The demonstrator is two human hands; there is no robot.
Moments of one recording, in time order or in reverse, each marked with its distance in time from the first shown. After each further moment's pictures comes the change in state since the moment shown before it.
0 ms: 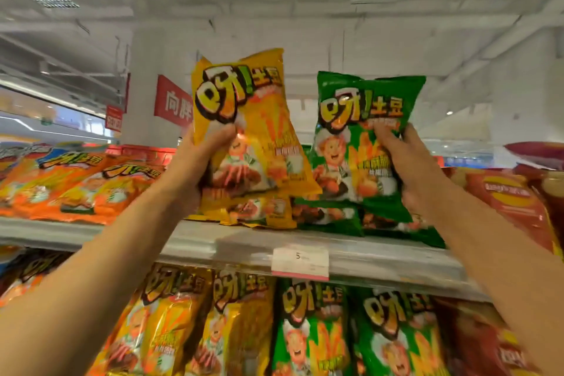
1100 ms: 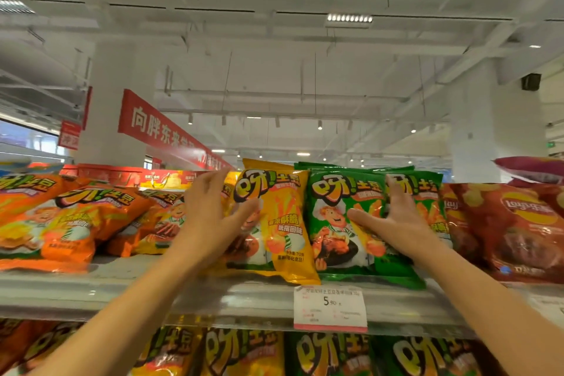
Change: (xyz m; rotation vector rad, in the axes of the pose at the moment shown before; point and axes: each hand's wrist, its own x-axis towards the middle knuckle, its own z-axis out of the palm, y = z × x) left_hand 0.034 -0.081 -0.033 0.975 0.018 0.211; right_hand 0.003 0.076 0.007 -0.988 0.050 0.134
